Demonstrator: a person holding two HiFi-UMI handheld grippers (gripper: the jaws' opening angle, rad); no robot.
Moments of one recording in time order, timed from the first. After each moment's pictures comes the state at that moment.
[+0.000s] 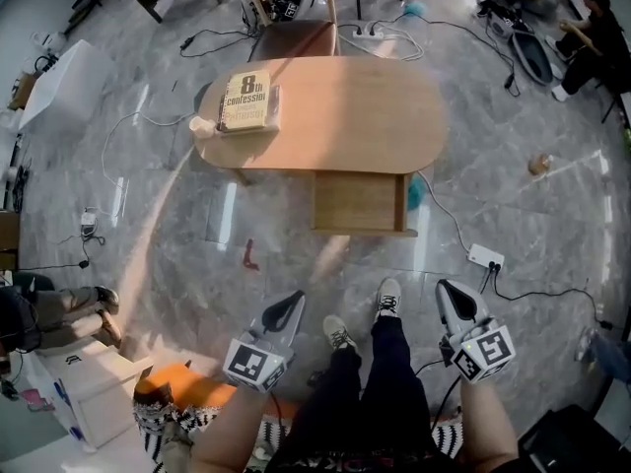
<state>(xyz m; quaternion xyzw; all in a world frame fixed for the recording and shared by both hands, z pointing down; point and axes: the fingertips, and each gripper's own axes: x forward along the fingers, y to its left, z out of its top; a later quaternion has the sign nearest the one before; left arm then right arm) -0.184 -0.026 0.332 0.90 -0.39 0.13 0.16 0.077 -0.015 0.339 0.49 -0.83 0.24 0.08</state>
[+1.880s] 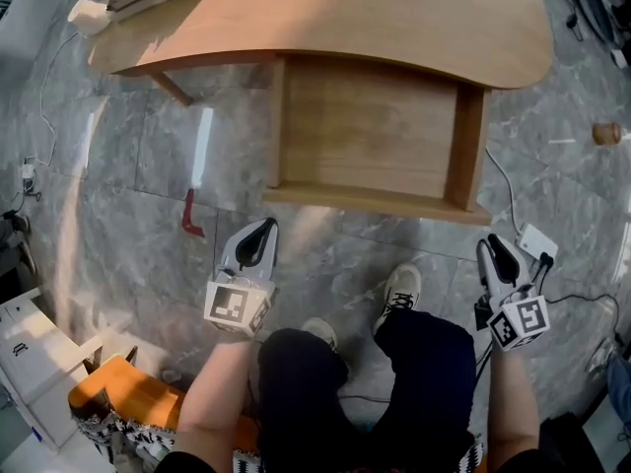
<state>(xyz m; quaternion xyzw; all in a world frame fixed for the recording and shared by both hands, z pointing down) -0.241 -0.128 0.870 0.85 -0.47 0.17 0.17 0.137 -0.087 0.857 0.52 -0.80 0.25 0.16</state>
